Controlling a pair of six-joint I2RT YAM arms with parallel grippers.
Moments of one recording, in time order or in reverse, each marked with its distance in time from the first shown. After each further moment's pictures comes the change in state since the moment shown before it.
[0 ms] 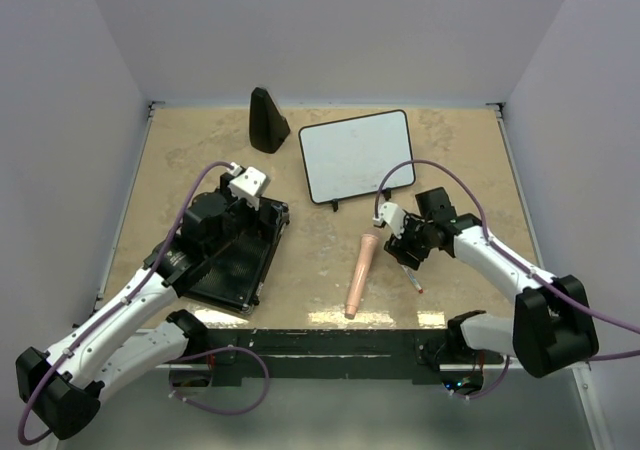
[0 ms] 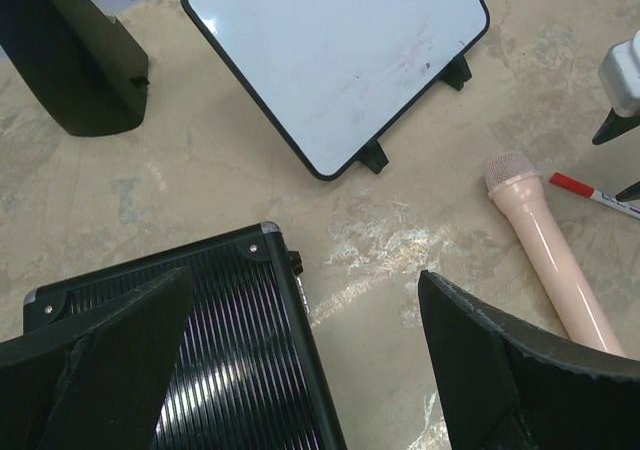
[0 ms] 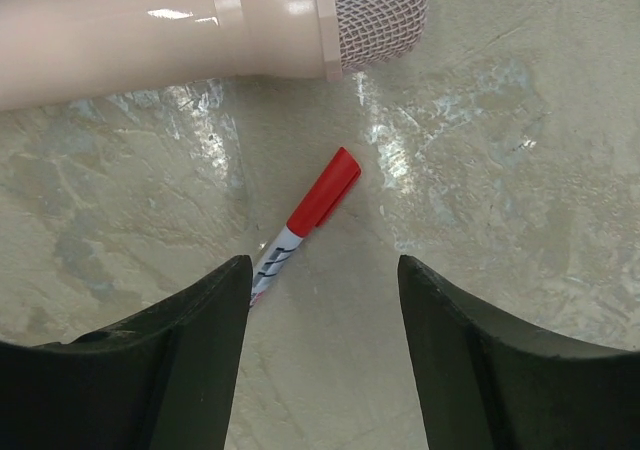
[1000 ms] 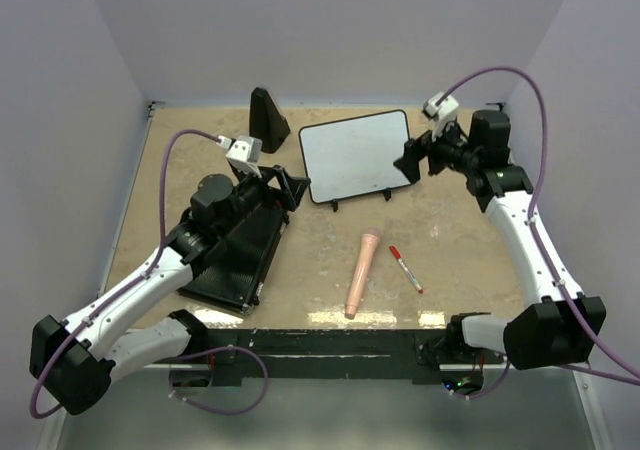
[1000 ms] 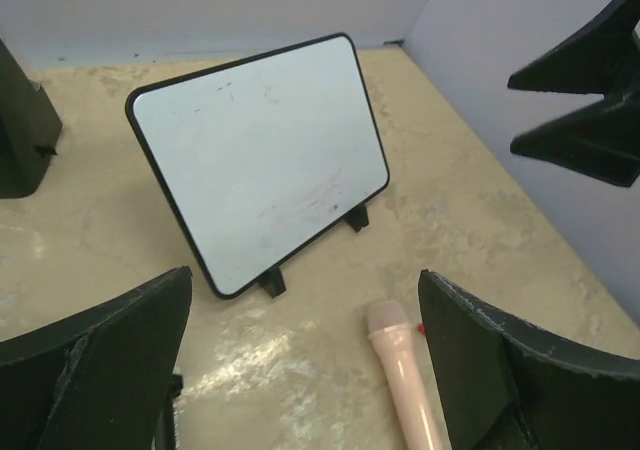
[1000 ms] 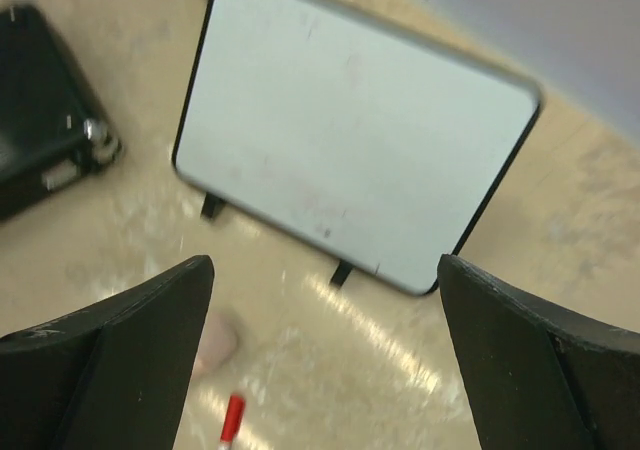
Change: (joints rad) left arm -0.011 0.180 0.041 0.390 0.009 -0.391; right arm -0.227 0.034 0.568 0.189 -0.220 0.502
